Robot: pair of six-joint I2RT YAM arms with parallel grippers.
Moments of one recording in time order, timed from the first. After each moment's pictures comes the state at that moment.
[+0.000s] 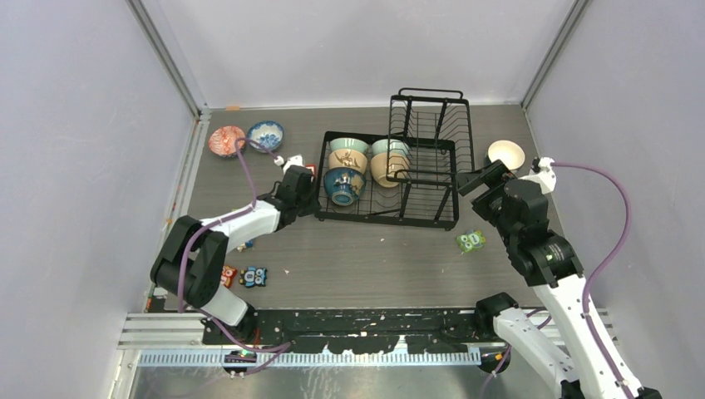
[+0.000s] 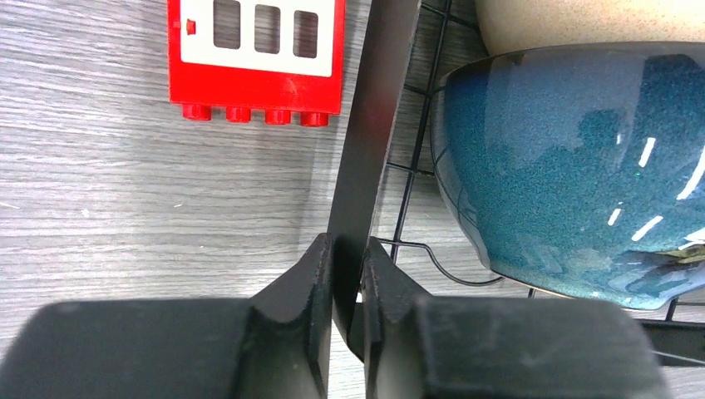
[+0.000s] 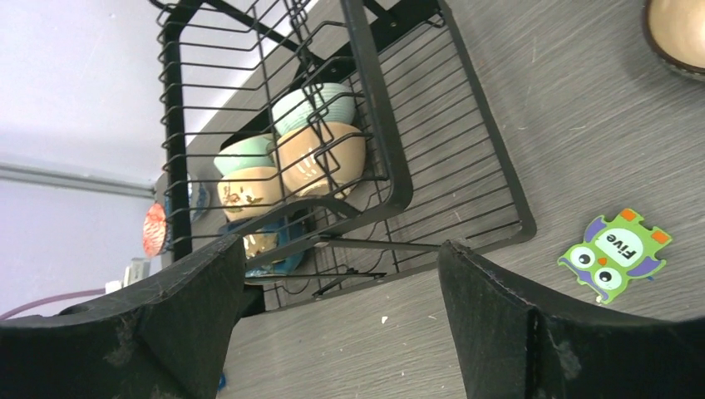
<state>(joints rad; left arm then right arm) -0.49 1.54 0.81 -0.06 -0.17 -0.64 0.32 0.67 0.91 -0.62 0.29 0.90</state>
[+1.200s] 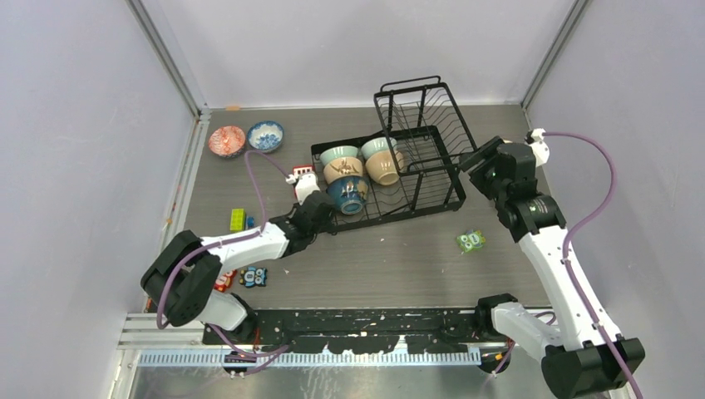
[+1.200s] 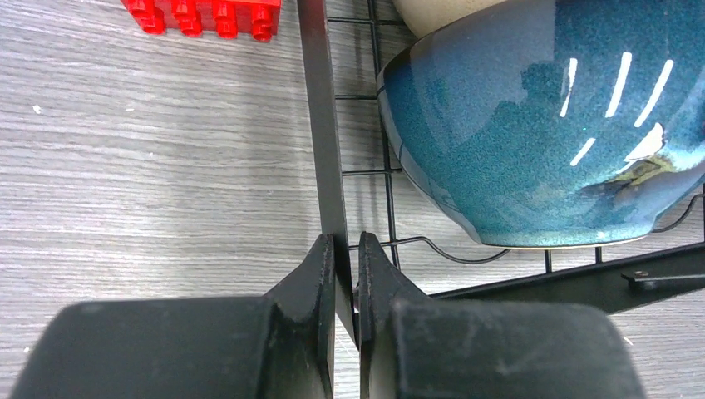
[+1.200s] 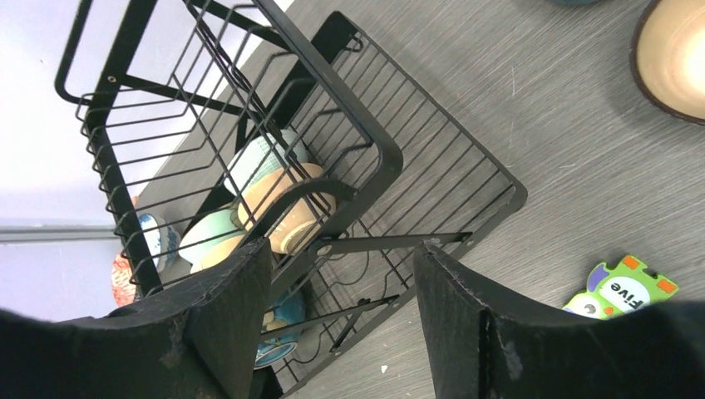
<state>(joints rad) -0.74 1.43 0.69 -0.01 -0.44 -0.76 0.18 0.96 1.00 -0.53 0.24 0.89</state>
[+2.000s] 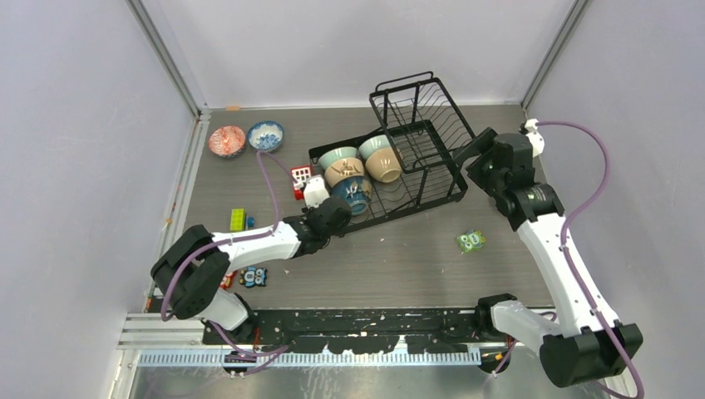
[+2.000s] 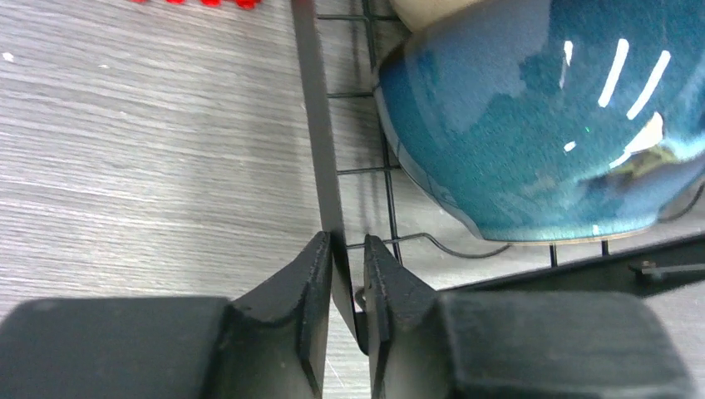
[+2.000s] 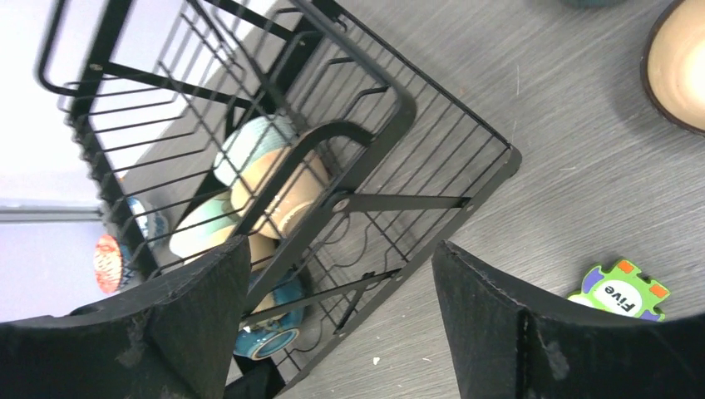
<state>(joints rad) -0.86 1.49 0.77 -0.12 -0.60 -0.92 0.18 1.06 1.09 -0.57 0.20 0.84</state>
